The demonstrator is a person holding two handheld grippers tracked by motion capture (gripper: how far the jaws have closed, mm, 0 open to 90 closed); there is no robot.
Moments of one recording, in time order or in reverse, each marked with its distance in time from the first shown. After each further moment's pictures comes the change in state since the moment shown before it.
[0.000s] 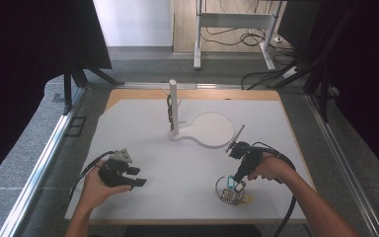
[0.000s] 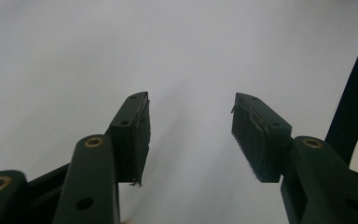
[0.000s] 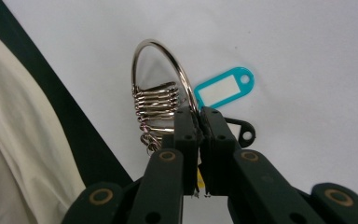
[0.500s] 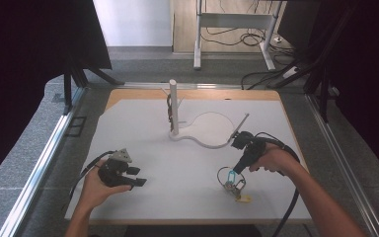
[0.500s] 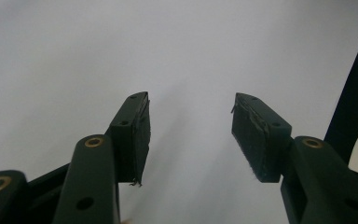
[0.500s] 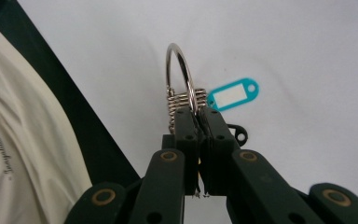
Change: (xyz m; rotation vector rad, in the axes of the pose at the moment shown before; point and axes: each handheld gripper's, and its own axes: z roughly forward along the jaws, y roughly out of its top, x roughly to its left) left arm 0.001 0.000 0.000 -0.005 -0.002 0.001; right arm 0.003 0.008 -0.040 -0.064 -0.007 -0.004
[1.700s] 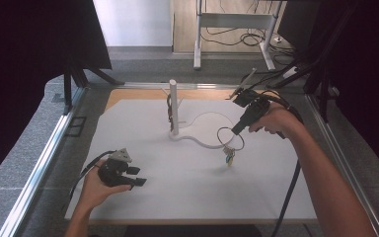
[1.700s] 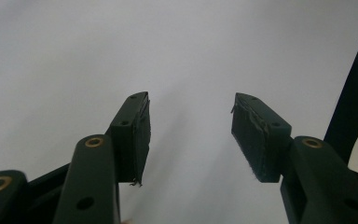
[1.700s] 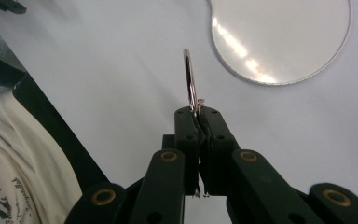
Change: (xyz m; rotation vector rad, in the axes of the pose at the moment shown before) left arm 0.000 0.000 0.000 -0.007 -0.002 -0.002; right arm -0.025 0.052 -0.086 -0.140 -0.069 0.042
